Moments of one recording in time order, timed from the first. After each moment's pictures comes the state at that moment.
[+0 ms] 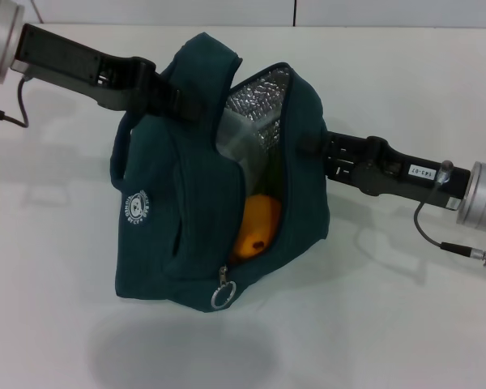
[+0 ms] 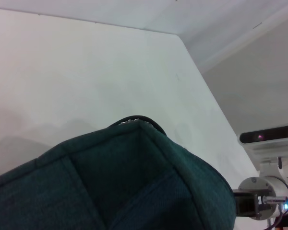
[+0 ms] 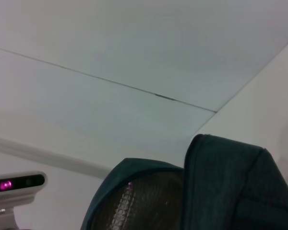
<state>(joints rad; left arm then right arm) -0.75 -1.93 0.78 0.98 2.13 1.87 -2.59 0.64 2.03 -1.52 -0.25 -0.93 -1.34 2.02</state>
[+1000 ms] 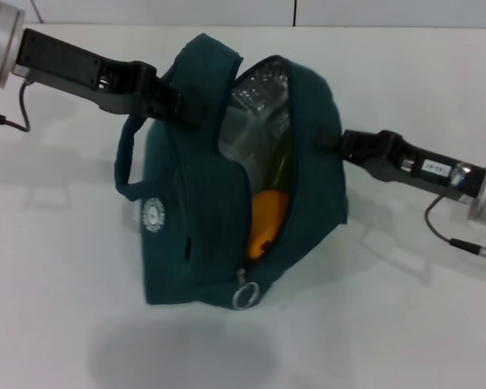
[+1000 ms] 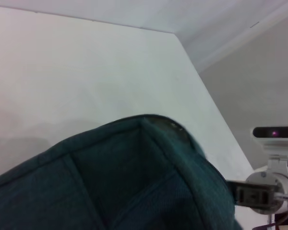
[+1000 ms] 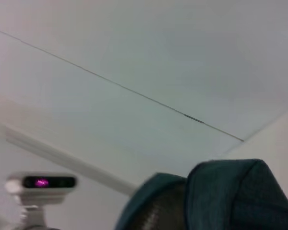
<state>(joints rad) -0.74 -1.93 0.79 0.98 2.13 1.87 -2.58 0.59 2.03 -1.52 -0.30 -0.89 -1.37 1.88</state>
